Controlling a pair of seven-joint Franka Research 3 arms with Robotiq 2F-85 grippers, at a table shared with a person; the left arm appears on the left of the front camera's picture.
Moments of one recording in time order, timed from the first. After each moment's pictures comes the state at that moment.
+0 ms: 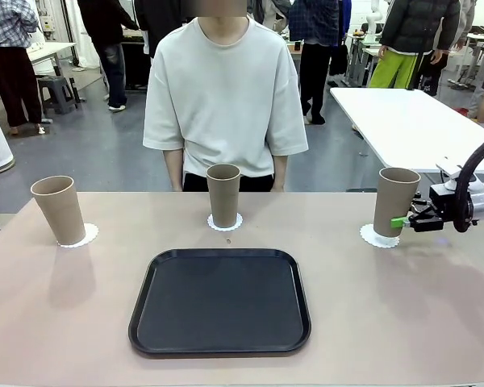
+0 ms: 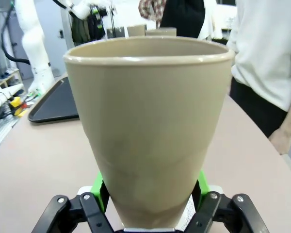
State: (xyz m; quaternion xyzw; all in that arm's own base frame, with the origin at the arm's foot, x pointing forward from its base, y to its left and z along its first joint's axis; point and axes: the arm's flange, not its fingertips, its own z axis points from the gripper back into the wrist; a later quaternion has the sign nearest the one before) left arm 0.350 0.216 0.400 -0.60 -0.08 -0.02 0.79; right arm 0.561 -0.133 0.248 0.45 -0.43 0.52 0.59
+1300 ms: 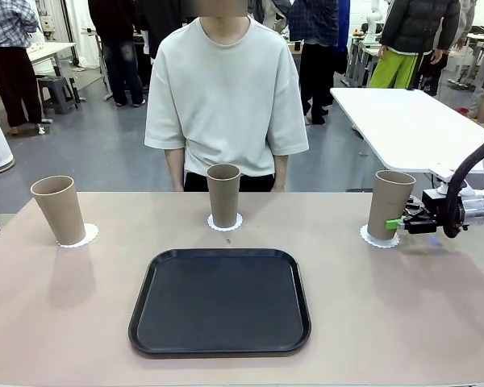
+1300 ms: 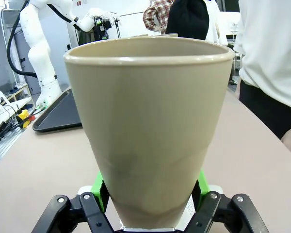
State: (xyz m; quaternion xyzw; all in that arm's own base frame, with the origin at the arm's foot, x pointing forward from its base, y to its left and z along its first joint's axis) left arm 0.350 0.216 0.400 -0.60 -0.08 -0.02 0.79; right arm 0.571 -0.125 0.225 0.49 -0.43 0.49 0.58
